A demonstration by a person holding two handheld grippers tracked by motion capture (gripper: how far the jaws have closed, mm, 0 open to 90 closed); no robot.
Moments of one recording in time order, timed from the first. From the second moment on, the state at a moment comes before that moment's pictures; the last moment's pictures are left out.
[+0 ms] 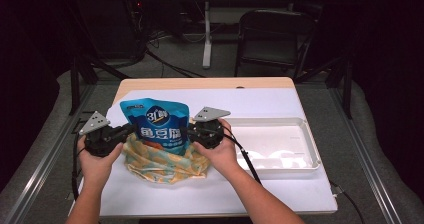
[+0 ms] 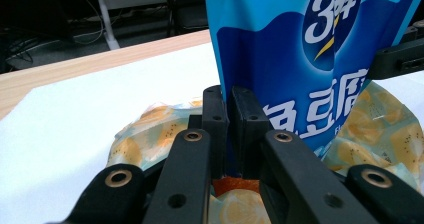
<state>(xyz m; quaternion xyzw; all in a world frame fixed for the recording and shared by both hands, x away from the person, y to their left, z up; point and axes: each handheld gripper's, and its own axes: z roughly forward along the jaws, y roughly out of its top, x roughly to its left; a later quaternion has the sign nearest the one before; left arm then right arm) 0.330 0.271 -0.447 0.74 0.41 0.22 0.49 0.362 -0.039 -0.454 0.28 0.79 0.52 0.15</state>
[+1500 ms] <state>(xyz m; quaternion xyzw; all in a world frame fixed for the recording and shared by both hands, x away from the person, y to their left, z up) 0.332 0.272 -0.451 0.74 0.40 0.22 0.50 0.367 -0.040 -0.457 0.28 0.79 0.53 0.12</state>
